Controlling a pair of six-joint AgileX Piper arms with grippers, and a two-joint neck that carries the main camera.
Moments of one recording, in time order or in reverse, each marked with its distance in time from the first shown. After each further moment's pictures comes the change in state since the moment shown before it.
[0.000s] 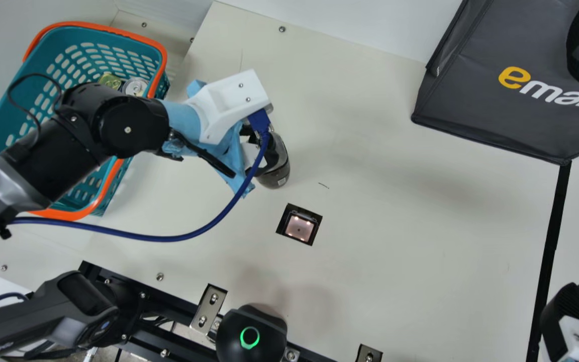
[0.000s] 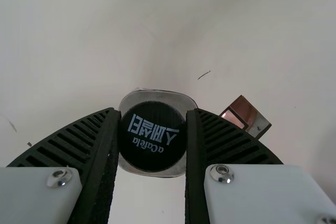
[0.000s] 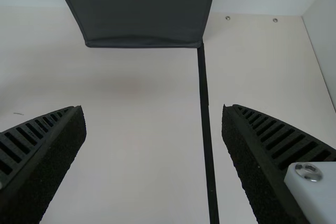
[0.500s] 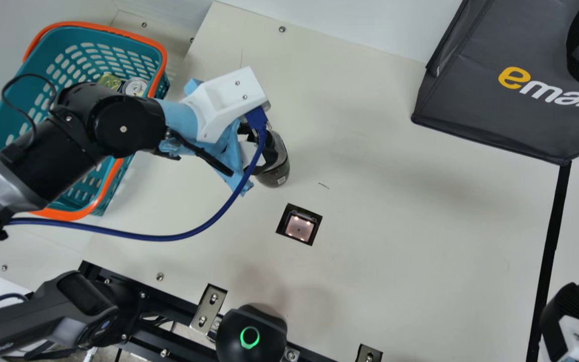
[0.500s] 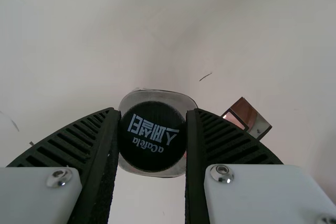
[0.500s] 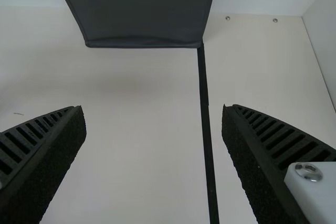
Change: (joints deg) left arm 0.8 -0.5 0.1 -0.7 -0.1 0.6; right arm 0.0 0.0 0.0 0.0 -0.1 0.0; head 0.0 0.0
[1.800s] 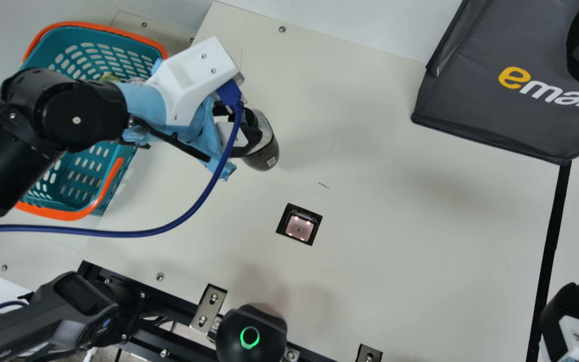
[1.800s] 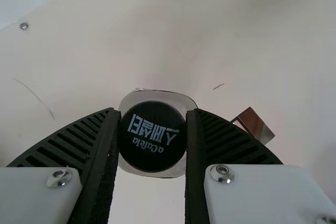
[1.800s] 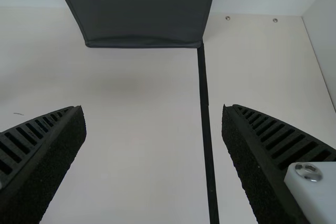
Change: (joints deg) left arm 3.9 -4.1 -3.8 1.7 4.6 -4.1; right arm 0.0 0.0 0.0 0.0 0.0 0.0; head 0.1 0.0
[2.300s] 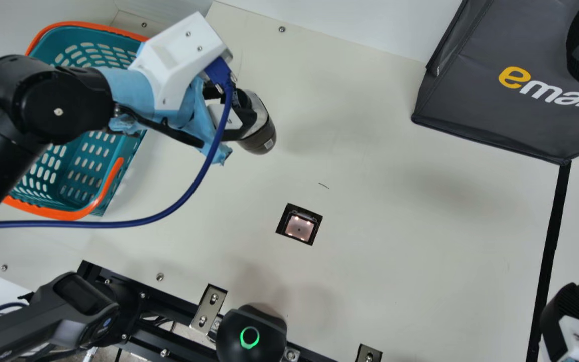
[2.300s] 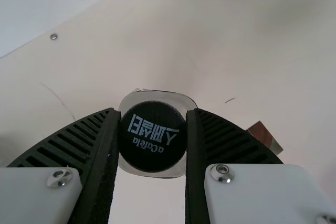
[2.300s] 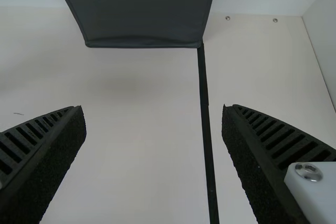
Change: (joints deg) left arm 0.5 -0.8 -3.7 2.9 0.7 -4.1; right arm 0.0 0.0 0.0 0.0 0.0 0.0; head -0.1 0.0
